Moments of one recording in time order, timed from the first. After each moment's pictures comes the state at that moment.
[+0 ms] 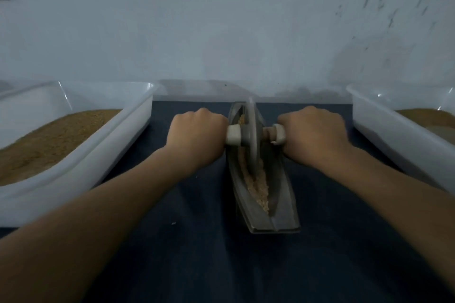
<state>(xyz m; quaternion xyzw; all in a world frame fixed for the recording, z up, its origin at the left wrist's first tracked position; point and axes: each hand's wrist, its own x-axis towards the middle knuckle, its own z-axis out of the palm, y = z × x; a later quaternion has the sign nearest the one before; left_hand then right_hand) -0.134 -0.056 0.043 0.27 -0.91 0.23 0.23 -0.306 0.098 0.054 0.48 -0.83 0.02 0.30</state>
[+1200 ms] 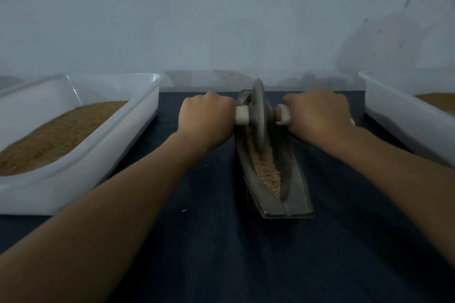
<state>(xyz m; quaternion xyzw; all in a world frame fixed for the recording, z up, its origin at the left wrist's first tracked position) -0.144 -0.055 0.052 0.30 -0.91 0.20 0.22 -0.305 0.087 0.060 0.48 -0.83 0.03 0.28</state>
